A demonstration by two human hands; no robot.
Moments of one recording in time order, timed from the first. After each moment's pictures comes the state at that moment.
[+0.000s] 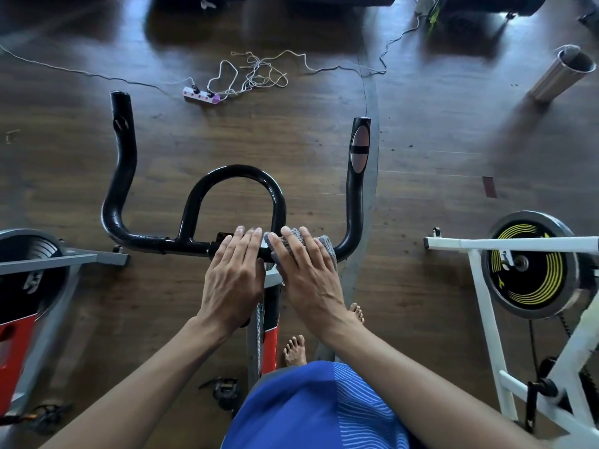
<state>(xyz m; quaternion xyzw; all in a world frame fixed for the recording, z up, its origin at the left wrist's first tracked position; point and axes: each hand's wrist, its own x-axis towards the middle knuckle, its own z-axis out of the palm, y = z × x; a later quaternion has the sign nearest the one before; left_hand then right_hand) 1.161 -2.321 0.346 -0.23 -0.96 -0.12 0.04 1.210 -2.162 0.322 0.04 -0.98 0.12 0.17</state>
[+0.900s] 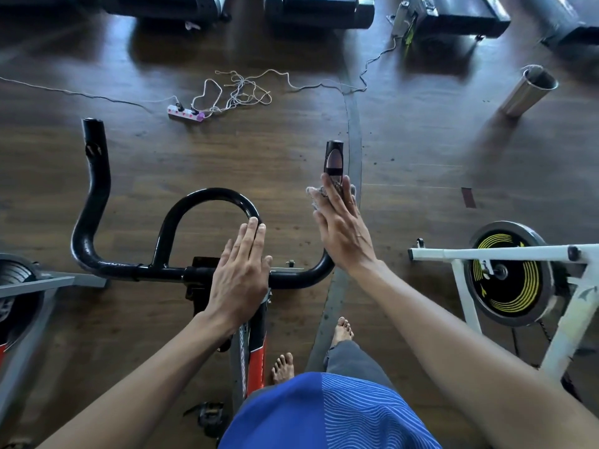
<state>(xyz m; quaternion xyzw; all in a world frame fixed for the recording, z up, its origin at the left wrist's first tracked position) 1.132 -2.269 0.344 -0.23 -0.95 -0.18 -0.02 1.119 -2.038 0.345 -0.01 -0.97 0.21 0.14</state>
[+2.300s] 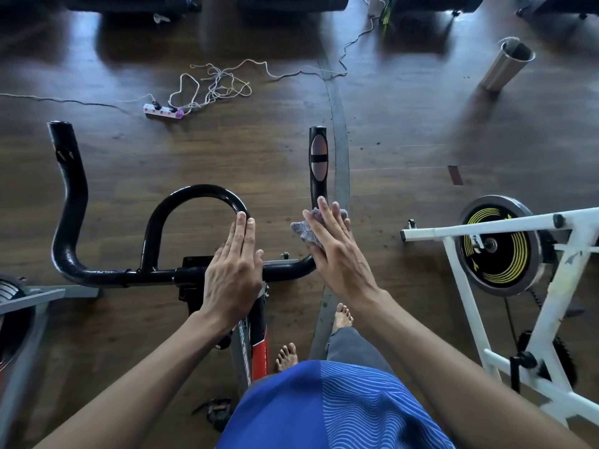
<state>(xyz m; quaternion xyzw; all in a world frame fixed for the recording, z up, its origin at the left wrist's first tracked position) 1.132 -2.269 0.339 -0.25 -0.96 -0.16 0.02 1.191 -2.067 0.345 -0.06 -0.94 0.32 0.07</state>
